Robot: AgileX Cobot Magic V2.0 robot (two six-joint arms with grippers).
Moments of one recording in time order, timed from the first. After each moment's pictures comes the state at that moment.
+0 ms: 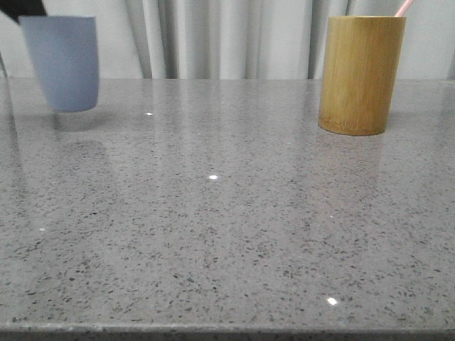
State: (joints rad) left arm -0.16 1.68 -1.60 -0.14 0.90 0.09; right arm 0.07 0.36 -0.73 -0.09 0.78 0.14
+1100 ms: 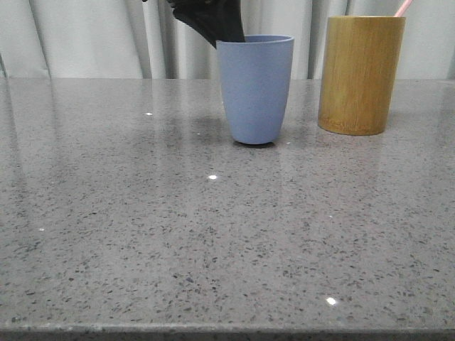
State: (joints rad) left arm -0.61 1.88 -1.76 -0.16 0.82 0.09; right arm 0.07 0.36 -0.73 -0.09 0.78 0.14
